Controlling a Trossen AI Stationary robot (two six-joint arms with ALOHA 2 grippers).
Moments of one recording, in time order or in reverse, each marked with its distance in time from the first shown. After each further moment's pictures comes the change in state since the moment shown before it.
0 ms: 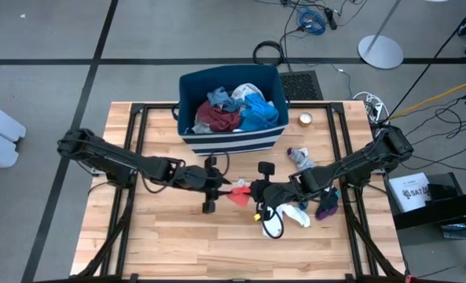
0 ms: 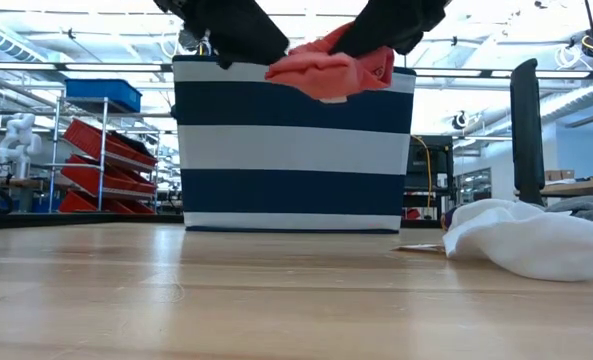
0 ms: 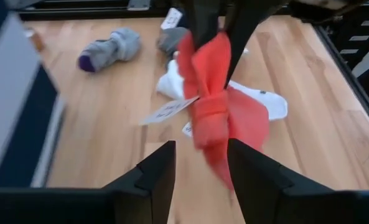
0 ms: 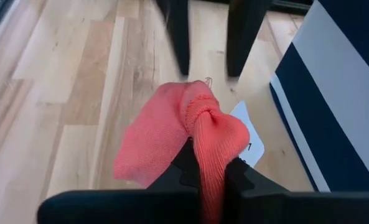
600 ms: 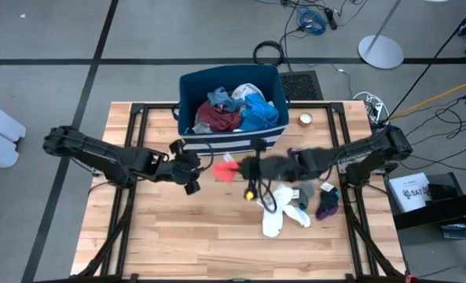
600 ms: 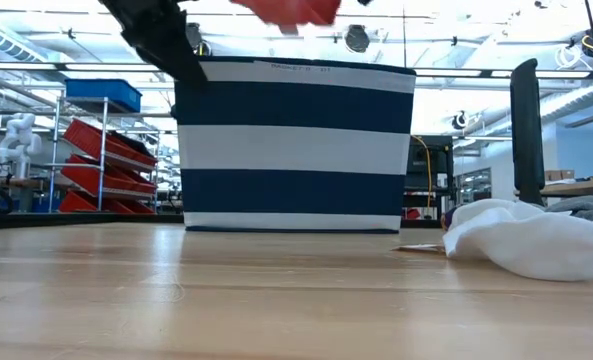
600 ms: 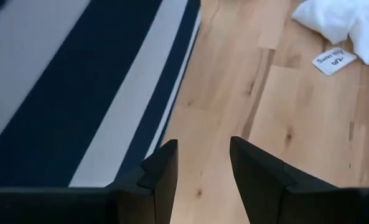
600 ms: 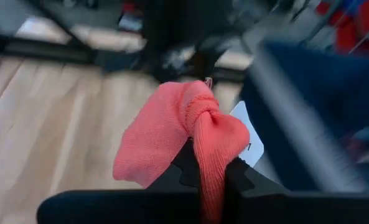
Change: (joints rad) left arm -0.007 -0.207 -0.001 -0.559 -0.368 -0.263; right arm -0.135 0.000 0.230 0.019 0.002 -0.212
